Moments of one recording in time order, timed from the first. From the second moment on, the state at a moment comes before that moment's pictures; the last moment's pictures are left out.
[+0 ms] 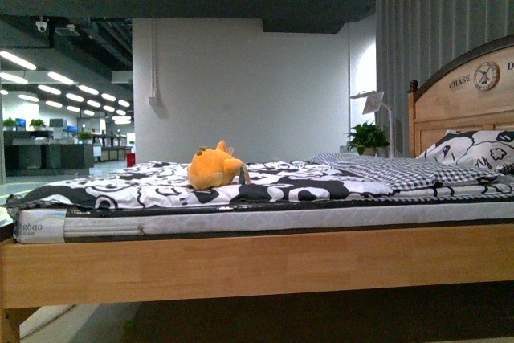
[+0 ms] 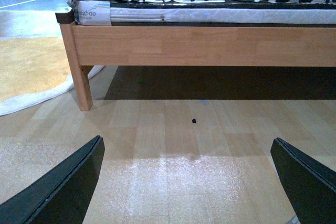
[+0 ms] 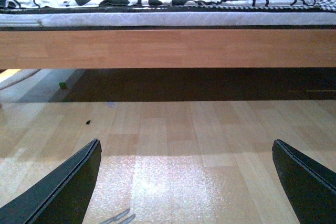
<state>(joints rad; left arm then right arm) 0.00 0.00 0.01 -0.01 0.00 0.00 0.00 0.00 0.01 0.00 0.00 0.00</state>
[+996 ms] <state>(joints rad) 0.00 0.00 0.01 -0.01 0.00 0.00 0.00 0.00 0.01 0.00 0.00 0.00</state>
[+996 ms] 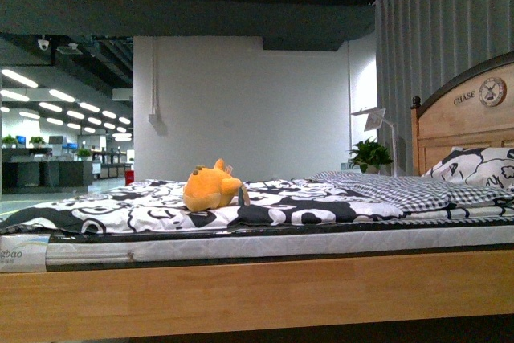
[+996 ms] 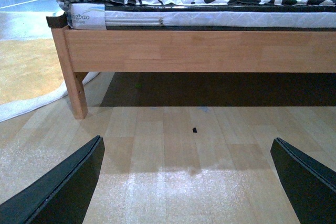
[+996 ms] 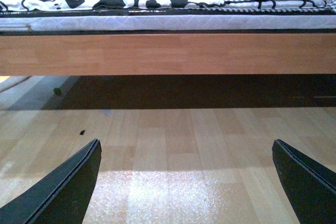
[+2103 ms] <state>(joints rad) 0.00 0.00 0.01 -0.01 0.00 0.00 0.00 0.00 0.01 0.00 0.00 0.00</state>
